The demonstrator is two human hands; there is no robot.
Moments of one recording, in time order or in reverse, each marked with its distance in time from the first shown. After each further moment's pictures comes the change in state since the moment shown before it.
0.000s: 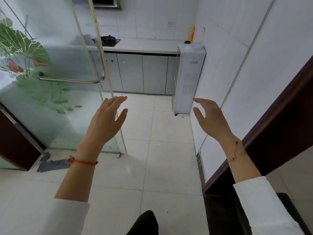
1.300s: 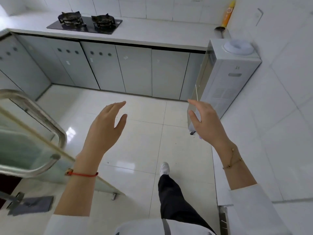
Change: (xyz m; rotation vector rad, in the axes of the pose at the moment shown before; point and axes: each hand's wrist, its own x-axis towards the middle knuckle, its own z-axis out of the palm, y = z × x) left_hand 0.482 -0.272 0.252 -0.045 -0.053 -0.260; right_hand 0.572 0.149 0.265 0.072 -0.154 -0.006
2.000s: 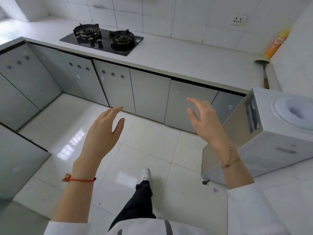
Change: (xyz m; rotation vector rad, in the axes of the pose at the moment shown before) left_hand 0.370 -0.093 0.072 0.034 0.078 -0.177; right_hand 0.445 0.046 0.063 0.043 -0.079 -0.137
